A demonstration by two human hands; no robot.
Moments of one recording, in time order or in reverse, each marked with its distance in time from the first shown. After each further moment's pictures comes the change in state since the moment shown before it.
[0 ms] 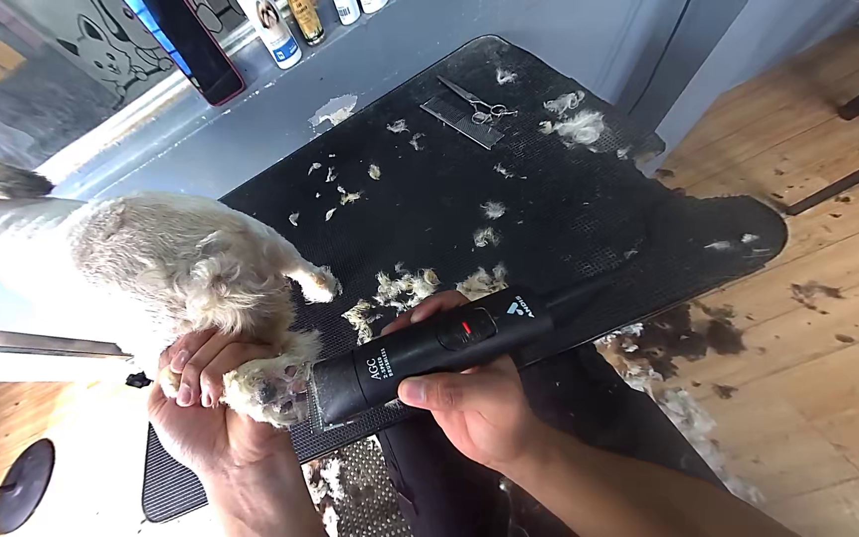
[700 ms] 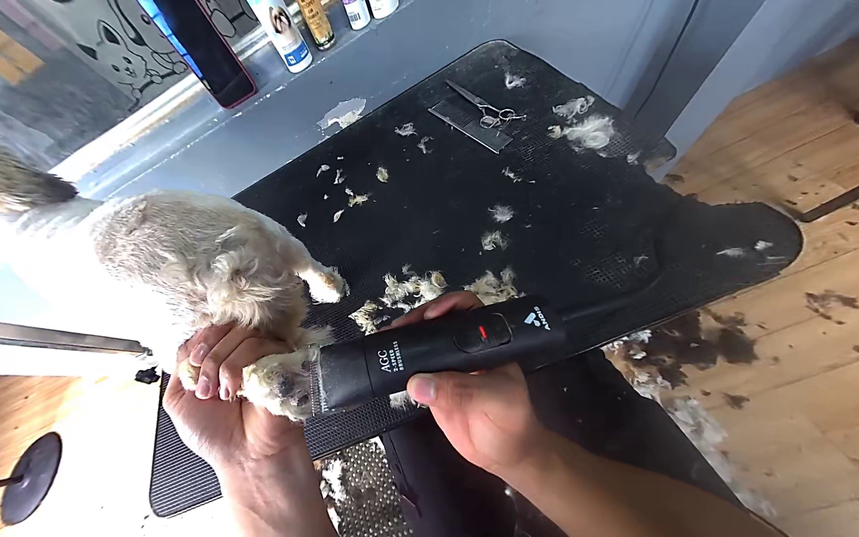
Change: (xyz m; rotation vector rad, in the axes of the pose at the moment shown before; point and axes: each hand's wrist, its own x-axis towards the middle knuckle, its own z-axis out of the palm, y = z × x) left_hand 0.000 -0.007 0.004 0.022 -0.010 0.019; right_hand 0.002 0.006 0.003 -0.001 -0.001 -0.058
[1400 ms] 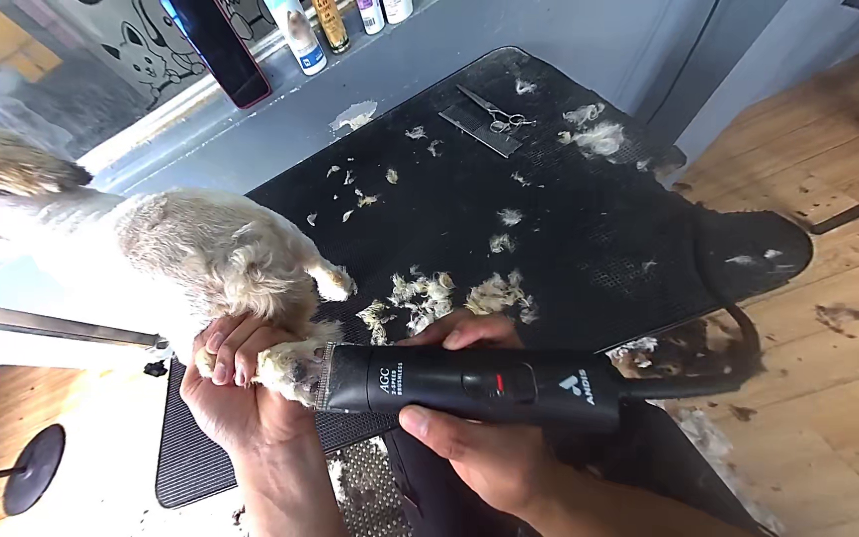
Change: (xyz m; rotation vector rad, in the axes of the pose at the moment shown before) left_hand 0.002 -0.005 0.001 -0.014 -0.003 0.033; right_hand -0.016 0.003 0.013 -0.310 -0.021 -0.229
